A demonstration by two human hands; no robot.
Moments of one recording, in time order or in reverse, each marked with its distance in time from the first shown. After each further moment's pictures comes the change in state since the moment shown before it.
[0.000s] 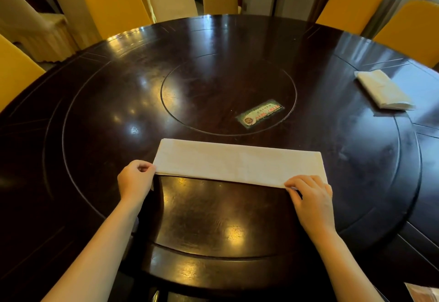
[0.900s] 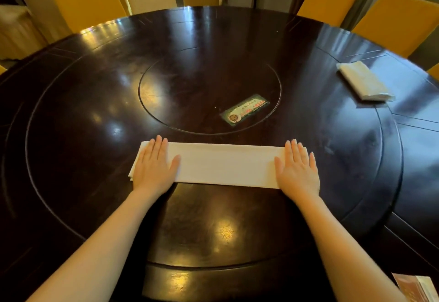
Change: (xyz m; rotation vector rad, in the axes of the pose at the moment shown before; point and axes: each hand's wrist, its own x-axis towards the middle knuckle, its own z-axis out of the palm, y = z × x) left_hand 0.016 0.019 0.071 0.701 -0.309 0.580; right_hand 0.061 0.017 0.024 -0.342 -0.339 0.277
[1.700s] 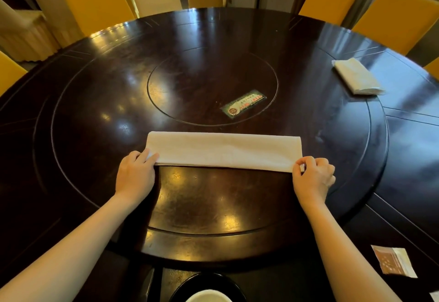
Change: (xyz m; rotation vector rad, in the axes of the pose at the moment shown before) left_hand -0.074 -0.033 -0.040 0.141 0.209 0.153; right_hand -0.062 0.029 -0.014 0.381 0.370 0.250
